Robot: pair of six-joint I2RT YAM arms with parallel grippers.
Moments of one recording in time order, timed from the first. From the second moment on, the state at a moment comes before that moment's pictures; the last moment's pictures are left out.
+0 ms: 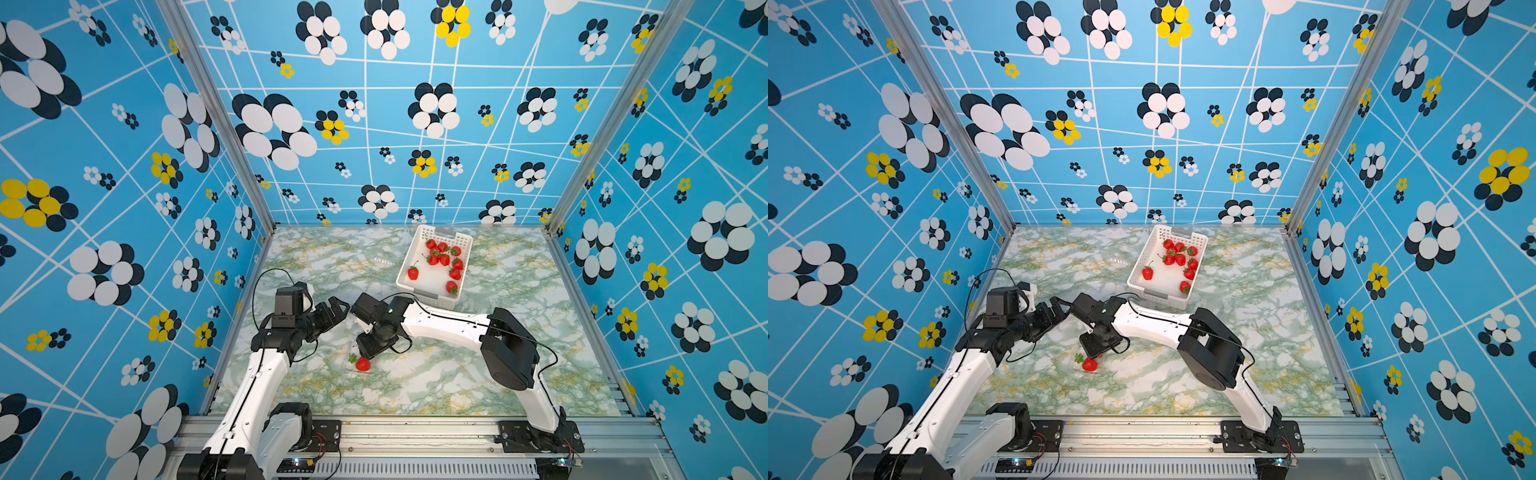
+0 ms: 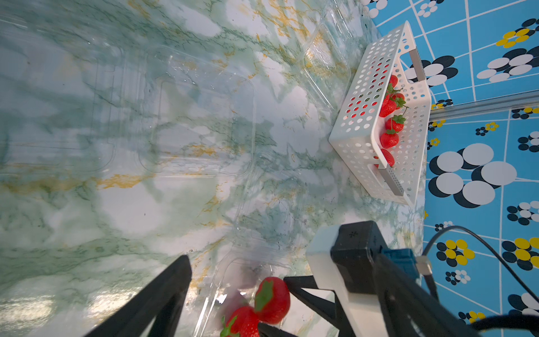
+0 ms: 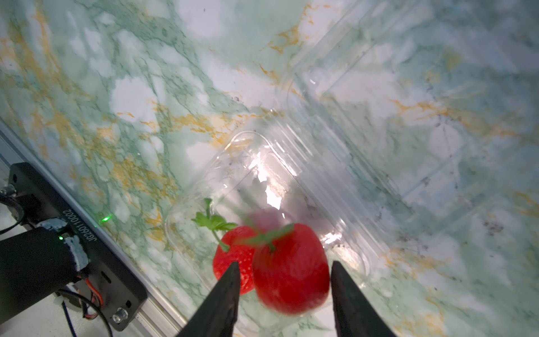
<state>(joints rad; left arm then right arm) -0.01 0.95 0.64 -0.50 0.43 -0.64 1.09 2.15 1.72 -0.79 -0.14 0.44</state>
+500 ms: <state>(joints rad) -0.01 0.95 0.64 -0.50 0.43 -0.64 1.08 2.12 1.72 -0.82 -0.09 0.43</state>
